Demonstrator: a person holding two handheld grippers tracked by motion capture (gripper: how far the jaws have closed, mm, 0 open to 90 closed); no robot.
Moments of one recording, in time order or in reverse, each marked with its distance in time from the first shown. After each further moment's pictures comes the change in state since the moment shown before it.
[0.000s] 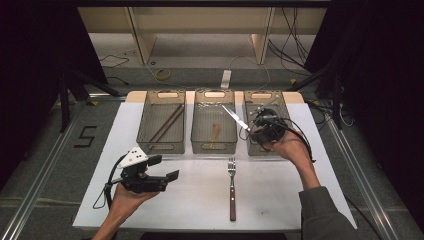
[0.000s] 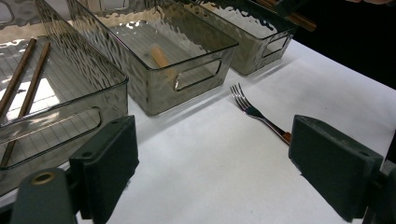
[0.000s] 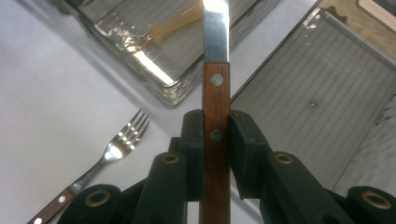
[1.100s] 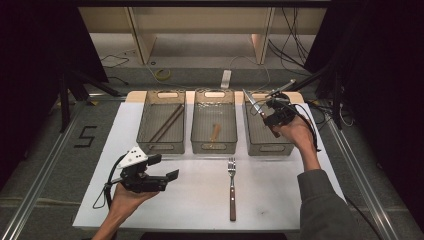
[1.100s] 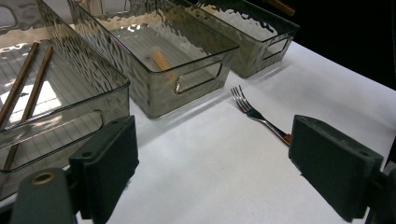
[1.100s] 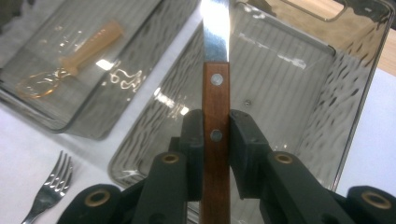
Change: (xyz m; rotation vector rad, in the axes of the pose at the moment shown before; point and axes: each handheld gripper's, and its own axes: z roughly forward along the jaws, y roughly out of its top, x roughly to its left) left arm 0.000 0.001 -0.001 -0.012 0.005 0.003; right arm -0.060 0.011 0.014 0.013 -0.093 0.190
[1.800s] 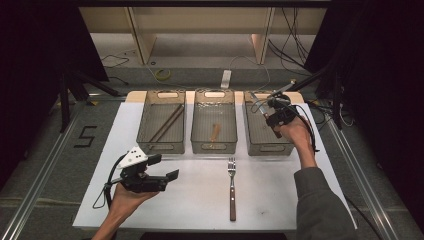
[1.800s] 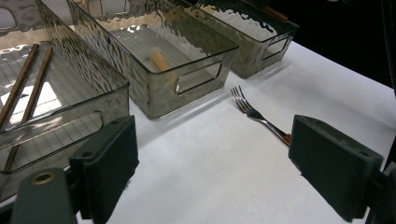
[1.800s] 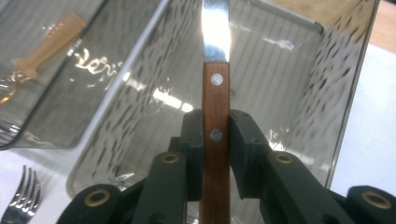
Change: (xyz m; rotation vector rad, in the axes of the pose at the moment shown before) left arm 0.000 0.000 0.000 0.004 -0.002 0.010; right arm -0.011 -0.002 0.020 0.048 -0.045 0.075
